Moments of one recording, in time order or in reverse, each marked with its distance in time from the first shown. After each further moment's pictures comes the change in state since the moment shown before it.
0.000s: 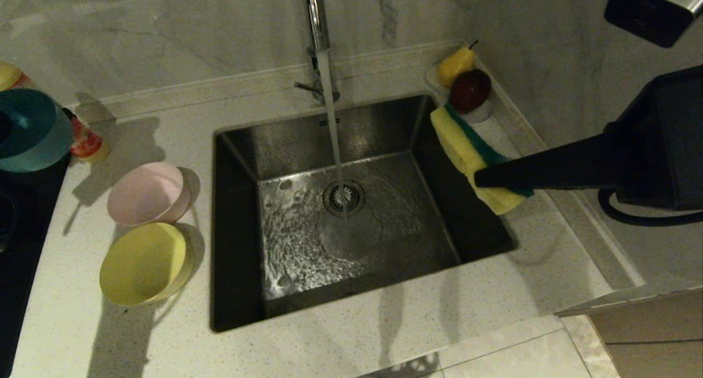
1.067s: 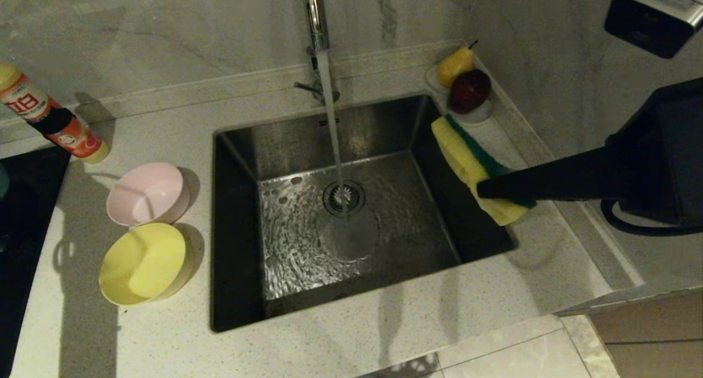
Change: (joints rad) left arm 0.342 0.321 -0.144 -0.046 -0.111 -0.020; right arm 0.000 -0.011 0.024 0.001 0.002 0.000
